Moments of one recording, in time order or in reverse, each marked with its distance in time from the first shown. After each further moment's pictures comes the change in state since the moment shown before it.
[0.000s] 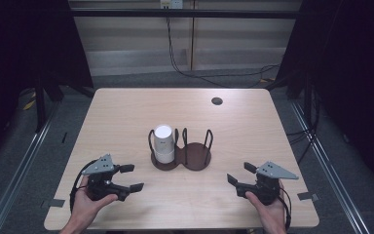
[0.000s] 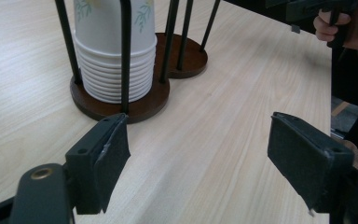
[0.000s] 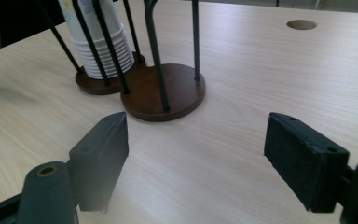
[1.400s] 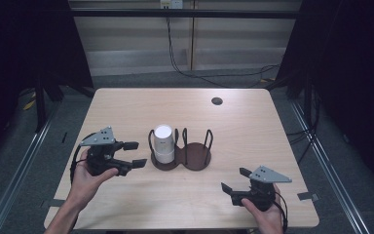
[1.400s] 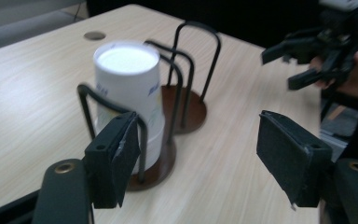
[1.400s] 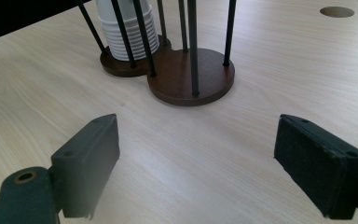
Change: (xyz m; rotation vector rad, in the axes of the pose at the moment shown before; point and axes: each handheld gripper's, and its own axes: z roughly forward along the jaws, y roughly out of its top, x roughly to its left) left arm 0.009 0.083 -0.010 -0.028 -0.037 0.033; right arm 0.018 -0.003 0.000 0.062 0.053 -0.033
